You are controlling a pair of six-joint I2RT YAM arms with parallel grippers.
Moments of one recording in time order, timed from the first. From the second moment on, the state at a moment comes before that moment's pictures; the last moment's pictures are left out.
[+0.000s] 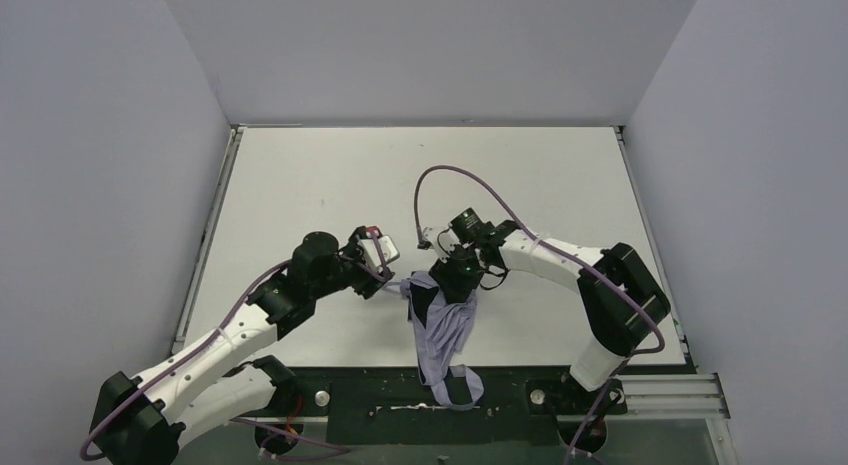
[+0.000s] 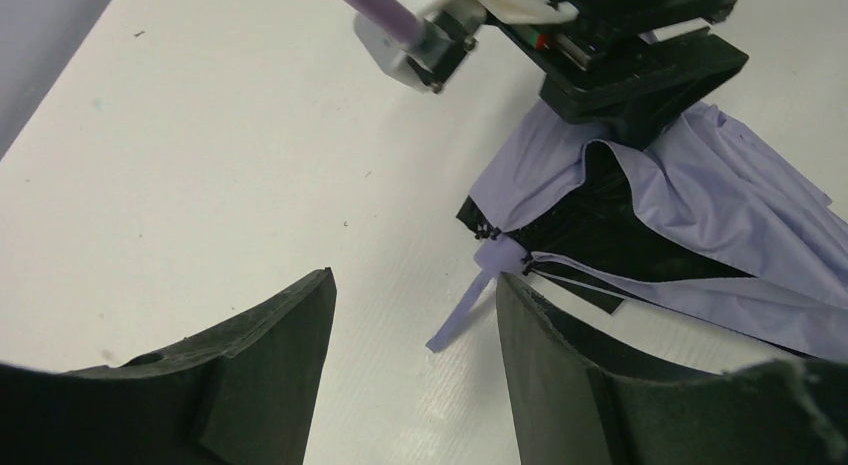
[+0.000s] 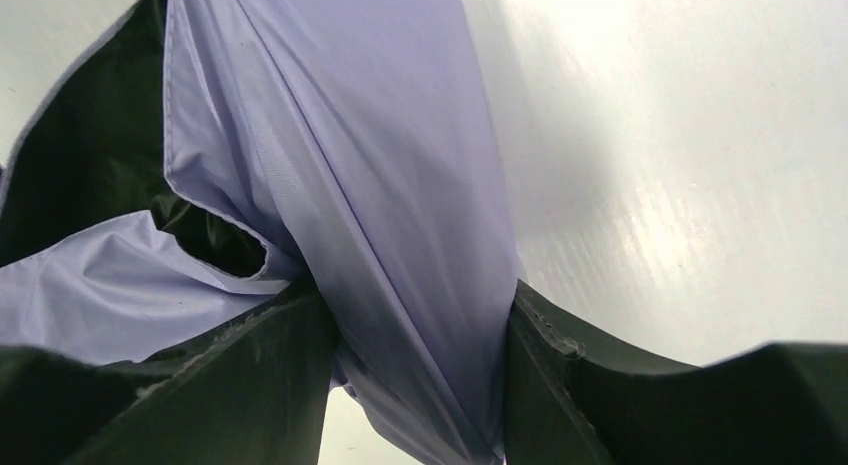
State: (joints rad) left arm -0.68 0.95 0.60 -0.09 0.22 0.36; right arm 0.67 1.67 1.02 -0.56 -0.35 -0.29
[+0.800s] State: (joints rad) left arm -0.64 1.05 0.61 -0.11 0.13 0.20; right arm 0.98 1.45 0.67 -0.13 0.05 -0.69
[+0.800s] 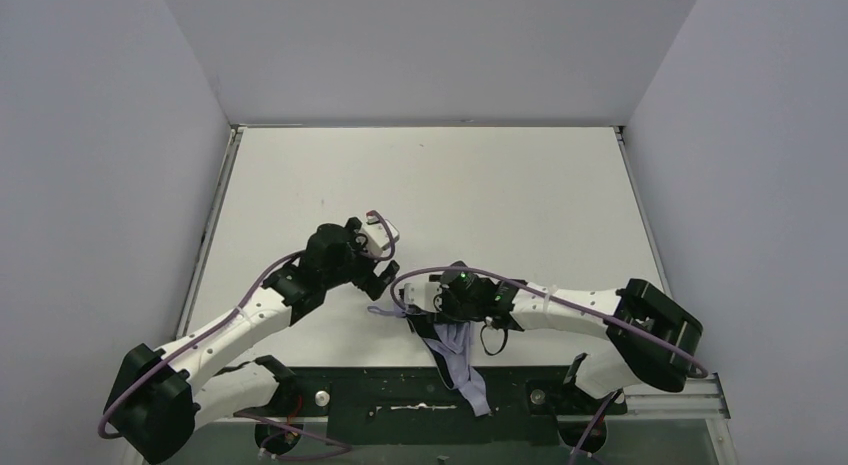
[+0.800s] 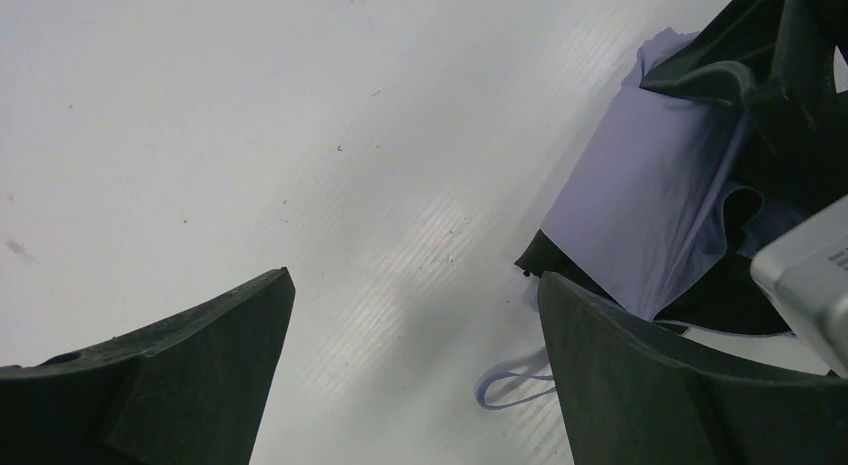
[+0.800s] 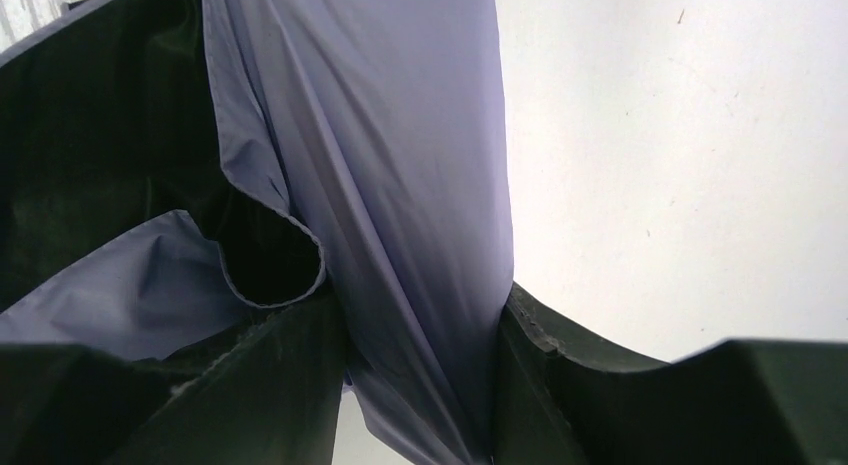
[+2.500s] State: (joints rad) left arm -0.62 1.65 0.76 0.07 0.62 -0.12; right arm 1.02 1.34 0.46 0.15 0.16 -0.77
